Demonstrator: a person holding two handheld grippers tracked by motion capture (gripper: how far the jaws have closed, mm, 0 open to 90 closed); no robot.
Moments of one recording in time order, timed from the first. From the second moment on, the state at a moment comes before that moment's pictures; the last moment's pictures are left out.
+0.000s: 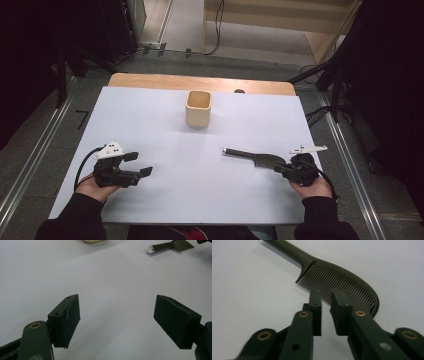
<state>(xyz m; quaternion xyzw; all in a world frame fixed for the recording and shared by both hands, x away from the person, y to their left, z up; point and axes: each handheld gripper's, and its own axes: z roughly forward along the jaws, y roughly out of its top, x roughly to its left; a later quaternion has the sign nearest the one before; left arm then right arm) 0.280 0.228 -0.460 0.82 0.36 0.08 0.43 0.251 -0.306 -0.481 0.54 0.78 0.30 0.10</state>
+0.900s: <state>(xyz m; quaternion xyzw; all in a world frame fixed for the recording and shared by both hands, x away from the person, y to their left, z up) 0.280 0.227 -0.459 0.82 0.36 0.08 0.43 0.270 -0.305 -0.503 0.57 0.78 0.27 0.08</state>
